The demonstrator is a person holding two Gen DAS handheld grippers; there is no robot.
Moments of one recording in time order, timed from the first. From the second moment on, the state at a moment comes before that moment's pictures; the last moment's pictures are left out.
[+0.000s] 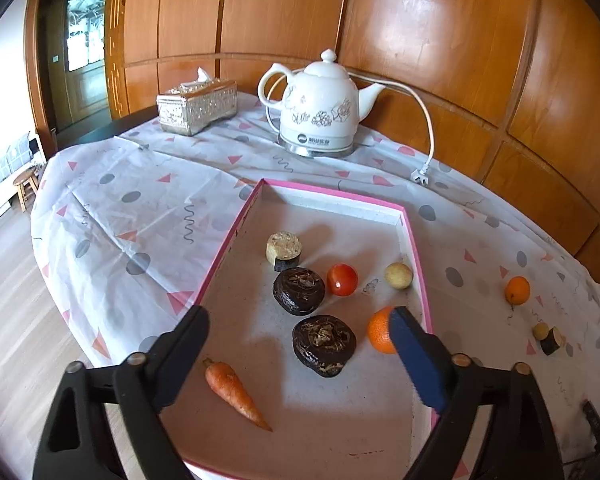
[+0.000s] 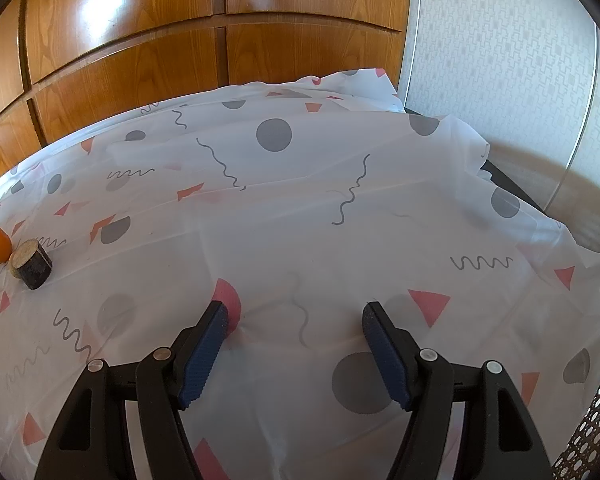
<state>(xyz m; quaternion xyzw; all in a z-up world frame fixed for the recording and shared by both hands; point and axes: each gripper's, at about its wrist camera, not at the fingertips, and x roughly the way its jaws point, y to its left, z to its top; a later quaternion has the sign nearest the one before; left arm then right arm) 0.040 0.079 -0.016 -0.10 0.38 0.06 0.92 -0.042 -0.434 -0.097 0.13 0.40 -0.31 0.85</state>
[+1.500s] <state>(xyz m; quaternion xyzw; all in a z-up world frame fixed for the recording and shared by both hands) 0.011 0.104 -0.039 -0.16 0.39 0.06 0.90 -0.041 -0.433 -0.097 0.13 0.41 -0.31 0.85</state>
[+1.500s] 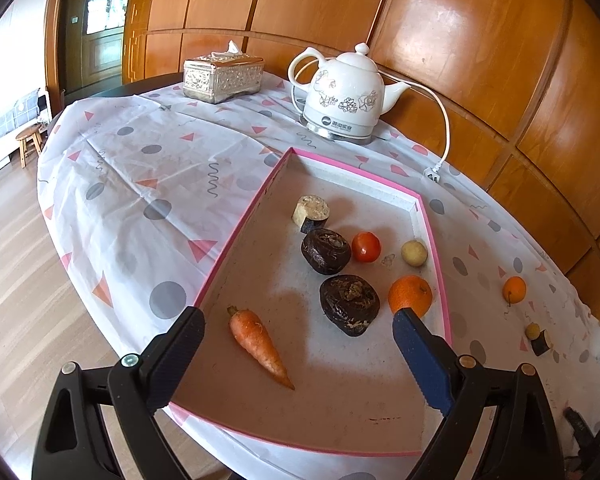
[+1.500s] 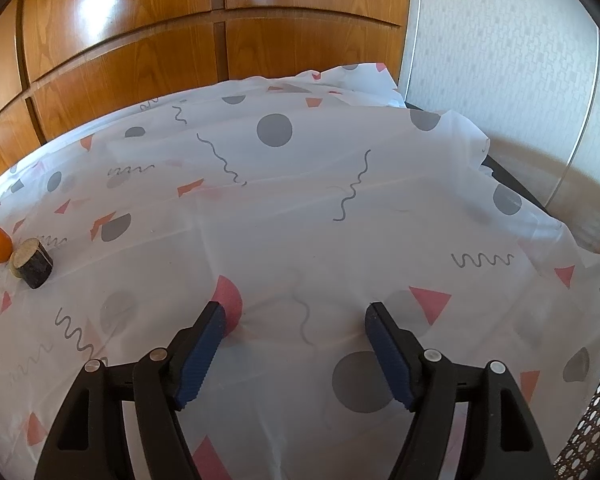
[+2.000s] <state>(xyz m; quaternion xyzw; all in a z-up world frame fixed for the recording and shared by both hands) 0.010 0.102 -0.040 -0.16 0.40 0.06 0.90 0.002 -0.383 -0.080 0.14 0.44 -0.19 0.87</state>
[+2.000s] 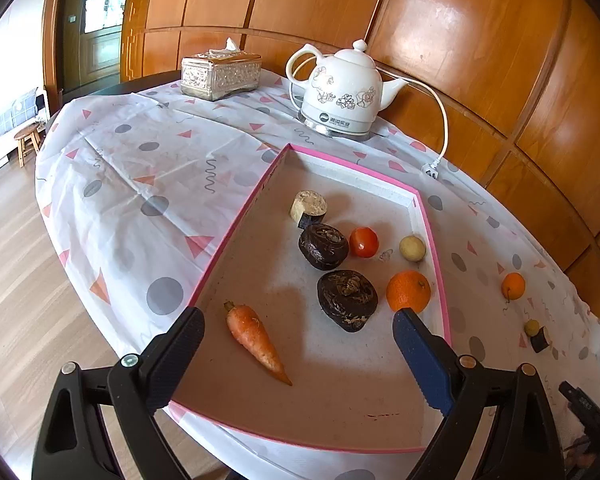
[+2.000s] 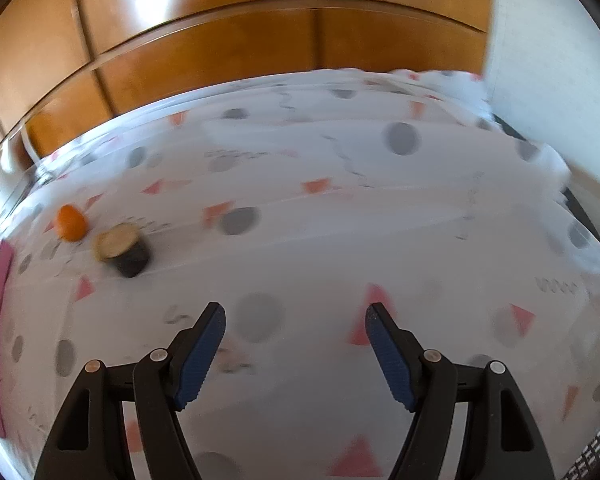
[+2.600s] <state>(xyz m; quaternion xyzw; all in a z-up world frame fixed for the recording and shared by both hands) 0.010 0.105 -0.042 -0.17 0.40 0.07 0.90 0.064 -0.324 -0.074 0.10 0.46 -0.08 0.88</state>
